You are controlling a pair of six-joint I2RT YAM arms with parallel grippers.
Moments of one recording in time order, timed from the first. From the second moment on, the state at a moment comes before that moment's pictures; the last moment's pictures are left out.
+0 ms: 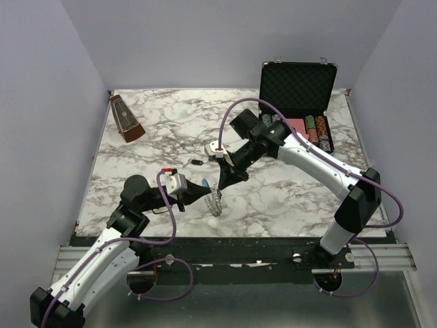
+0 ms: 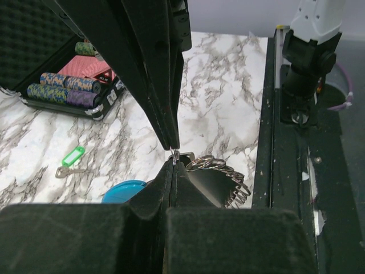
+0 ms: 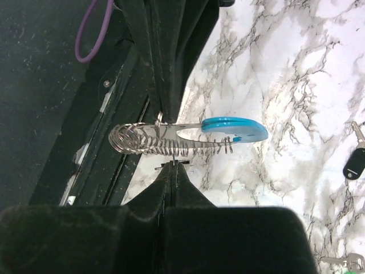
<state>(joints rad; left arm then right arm) -0.53 0.57 0.41 0.15 0.79 0.05 0.80 1.69 1.59 -1.01 -0.93 -0.89</state>
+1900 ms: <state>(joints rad) -0.41 0.56 0.21 0.58 0.83 -0.53 0.80 1.66 1.58 -0.90 -1.01 -0.70</state>
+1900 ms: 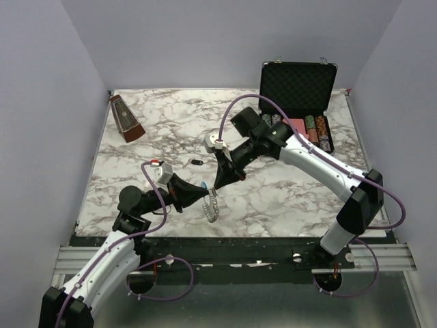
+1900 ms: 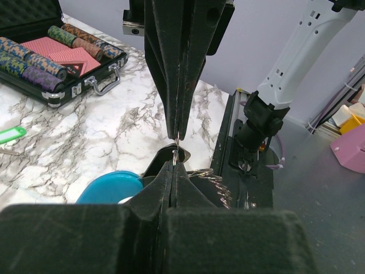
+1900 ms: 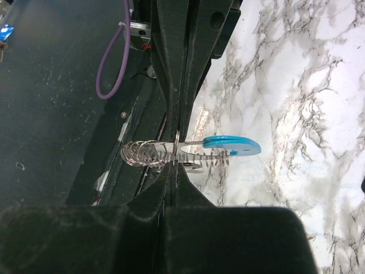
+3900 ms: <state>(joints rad) -0.40 0.57 0.21 0.59 0.83 -0.57 0.81 1.66 1.51 -0.78 -1.02 -0.63</state>
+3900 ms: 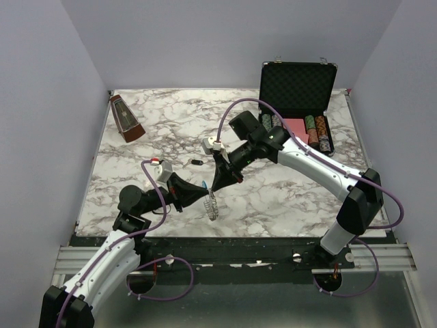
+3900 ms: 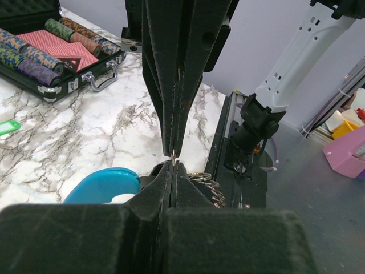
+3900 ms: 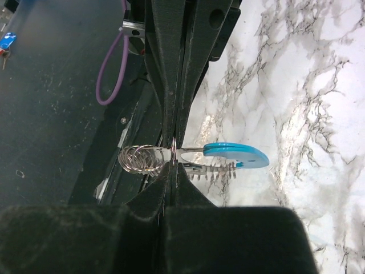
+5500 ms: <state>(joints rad) -0.36 0.77 0.31 0.56 1.00 -0.80 0.81 1.61 1.50 -0.82 -0.99 -0.87</state>
